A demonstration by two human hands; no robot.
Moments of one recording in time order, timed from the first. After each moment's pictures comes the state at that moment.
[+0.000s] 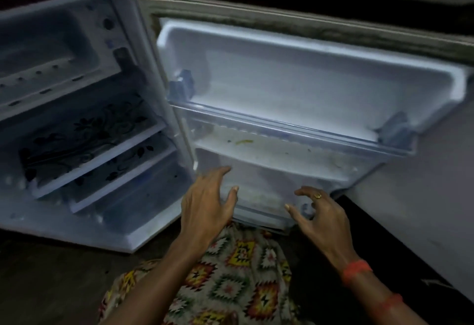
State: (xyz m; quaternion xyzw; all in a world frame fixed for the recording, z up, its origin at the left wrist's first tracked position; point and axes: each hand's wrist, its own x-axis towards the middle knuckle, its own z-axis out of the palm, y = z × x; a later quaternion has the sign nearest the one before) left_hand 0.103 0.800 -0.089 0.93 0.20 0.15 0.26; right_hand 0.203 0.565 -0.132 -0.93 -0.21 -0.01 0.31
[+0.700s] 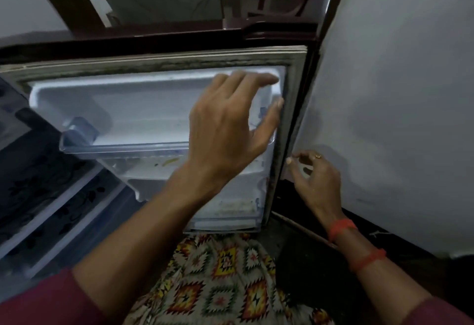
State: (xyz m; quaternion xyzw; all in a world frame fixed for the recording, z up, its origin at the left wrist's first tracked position) left_hand 0.231 0.627 0.101 0.89 -0.14 0.39 0.20; right_hand 0.258 0.442 -0.063 -0.89 -0.02 -0.11 0.44
